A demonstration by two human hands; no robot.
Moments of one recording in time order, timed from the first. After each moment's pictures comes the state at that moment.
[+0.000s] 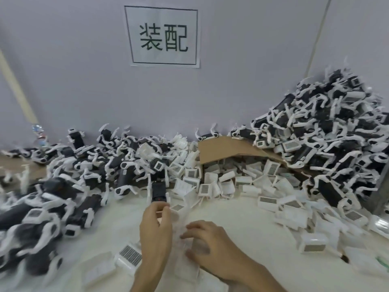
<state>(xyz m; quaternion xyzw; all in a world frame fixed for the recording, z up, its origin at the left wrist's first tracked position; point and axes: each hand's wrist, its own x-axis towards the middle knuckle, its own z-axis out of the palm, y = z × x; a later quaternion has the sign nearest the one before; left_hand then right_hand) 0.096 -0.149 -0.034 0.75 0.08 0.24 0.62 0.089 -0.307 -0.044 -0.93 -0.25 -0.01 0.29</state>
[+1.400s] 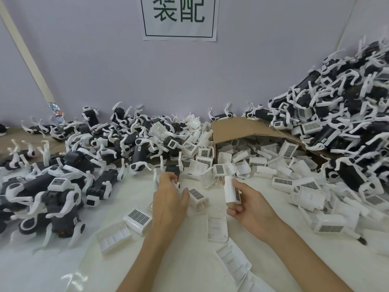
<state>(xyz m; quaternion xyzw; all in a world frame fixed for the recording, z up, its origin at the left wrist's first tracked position) 0.115 -0.131 -0.045 0.87 0.03 0.21 0.46 0.099 -0.325 -0.018 -0.51 0.04 0.12 0.85</state>
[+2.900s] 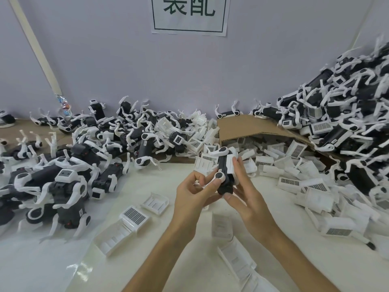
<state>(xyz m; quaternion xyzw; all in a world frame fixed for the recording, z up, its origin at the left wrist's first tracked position) 0.083 -0.162 -0.018 0.53 -0.09 0.04 0.84 0.087 -0.318 -0.030 -0.78 -0.22 -0.10 0.58</state>
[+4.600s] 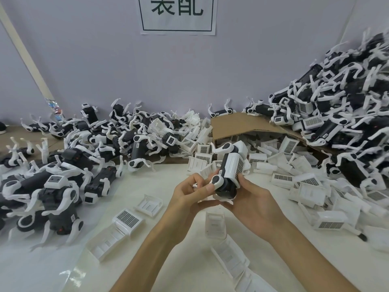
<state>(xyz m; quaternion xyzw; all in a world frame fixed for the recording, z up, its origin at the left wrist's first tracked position) 0.083 -0.154 -0.016 0.51 -0.18 -0.09 0.84 0.095 -0.335 -0.019 -0.47 -0.12 0.16 0.86</state>
